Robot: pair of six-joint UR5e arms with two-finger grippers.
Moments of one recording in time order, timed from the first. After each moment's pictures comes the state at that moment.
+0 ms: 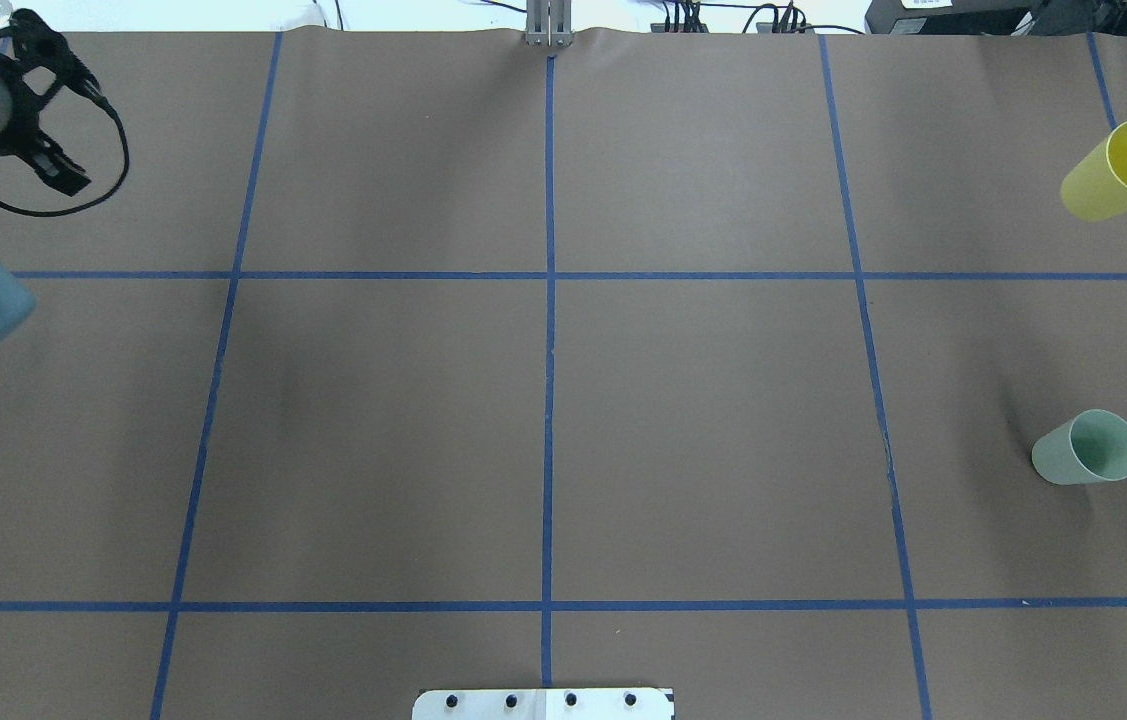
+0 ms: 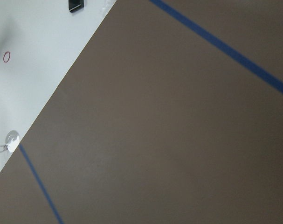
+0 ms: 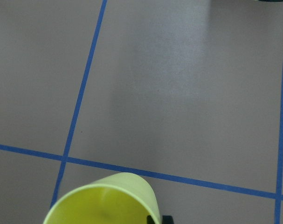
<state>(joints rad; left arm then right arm) -1.16 -1.90 -1.54 -1.77 -1.80 0.09 1.36 -1.46 1.85 -1.45 2.31 0.33</state>
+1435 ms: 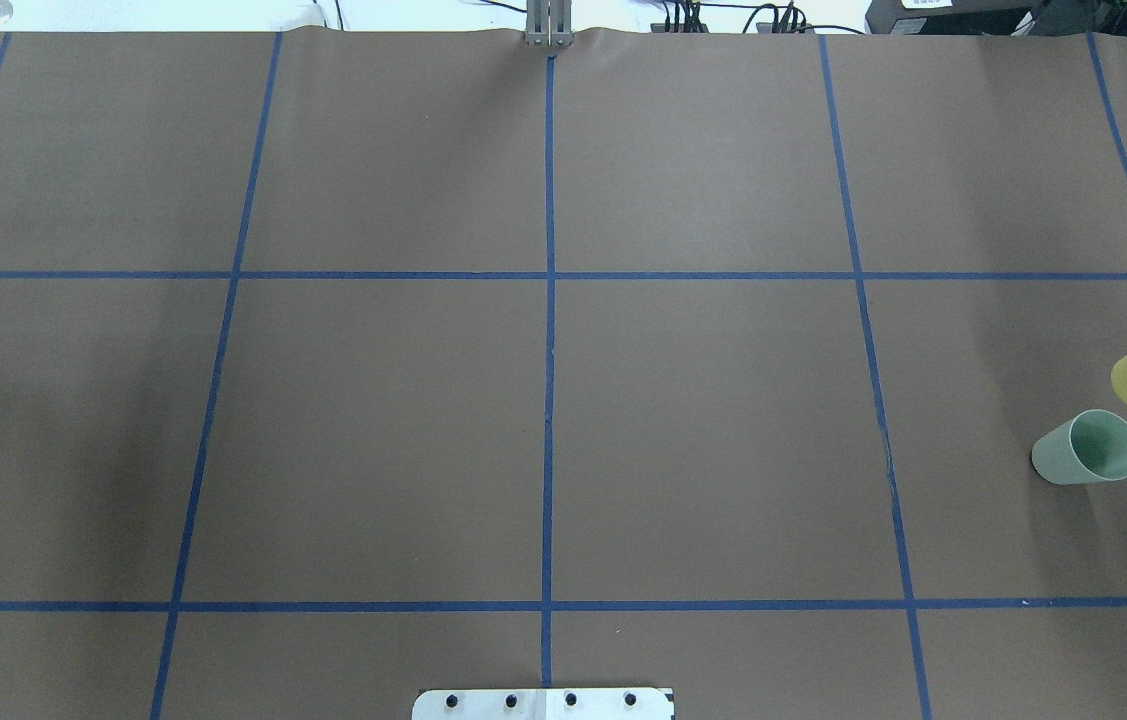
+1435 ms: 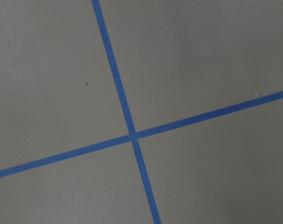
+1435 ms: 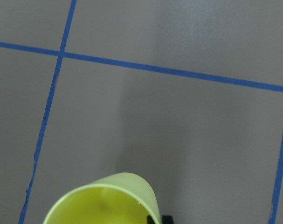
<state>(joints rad) -1.45 -1.68 -1.48 -1.69 -2.38 0.11 1.26 -1.86 1.99 -1.24 2.40 0.37</state>
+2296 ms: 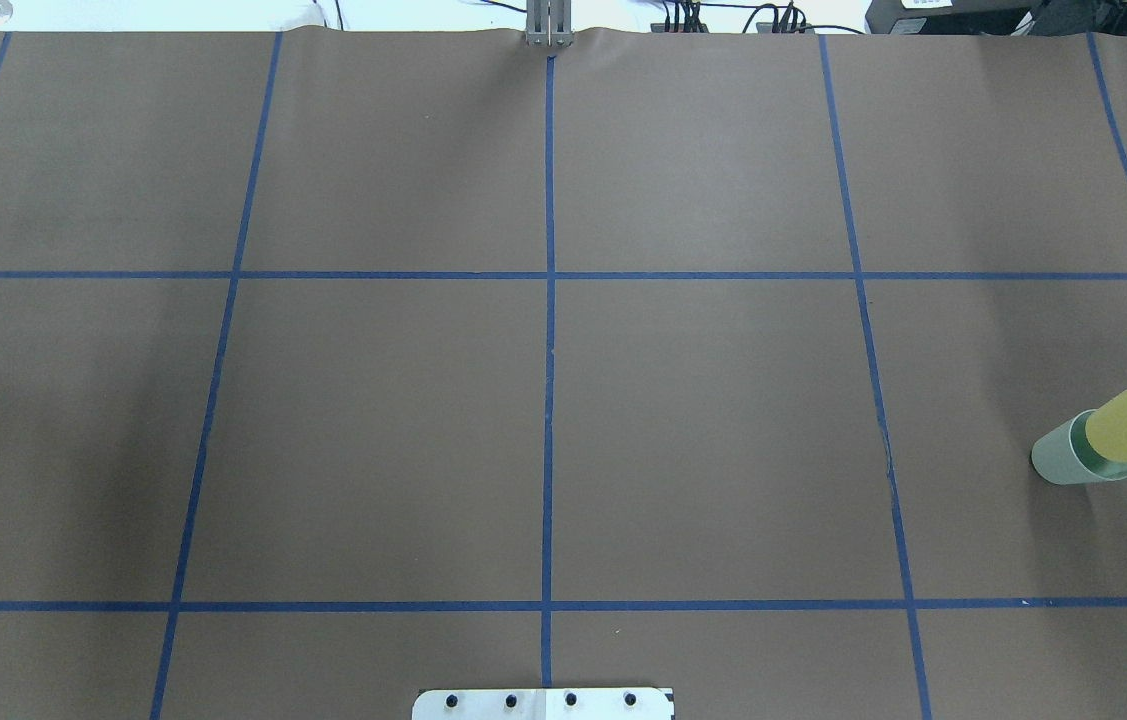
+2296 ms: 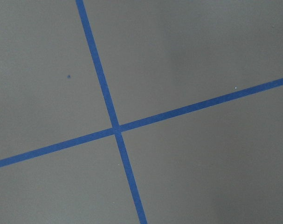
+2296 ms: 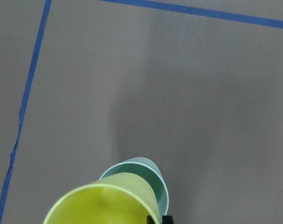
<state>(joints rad) -1.45 -1.67 -1.49 -1.69 -2.39 0.11 1.14 -1.91 1.98 -1.15 2.33 0.44</state>
